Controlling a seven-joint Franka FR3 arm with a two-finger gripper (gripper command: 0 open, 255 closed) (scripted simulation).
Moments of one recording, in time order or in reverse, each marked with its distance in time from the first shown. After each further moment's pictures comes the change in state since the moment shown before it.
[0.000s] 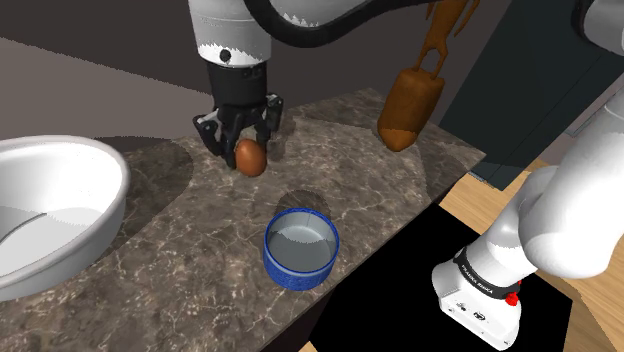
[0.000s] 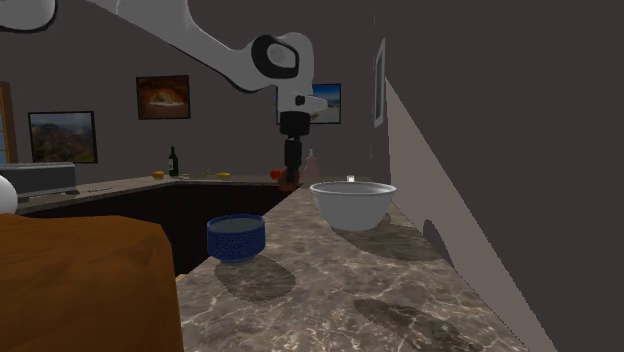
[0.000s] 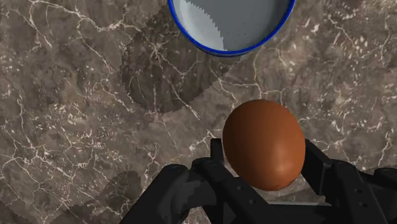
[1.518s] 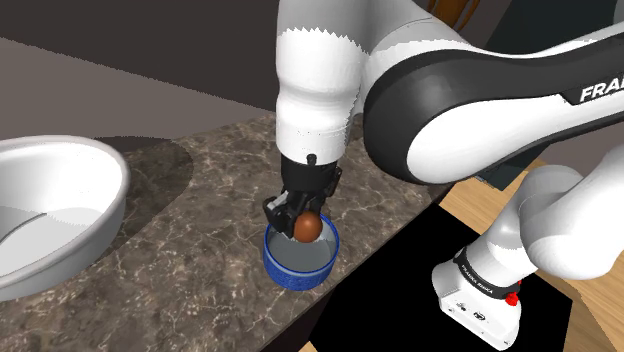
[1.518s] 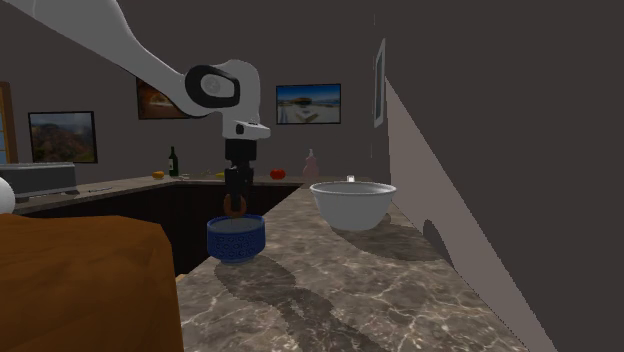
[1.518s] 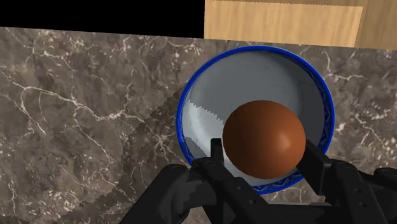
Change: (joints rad) arm 0.046 -0.348 0.040 -0.509 0.208 0.211 -0.007
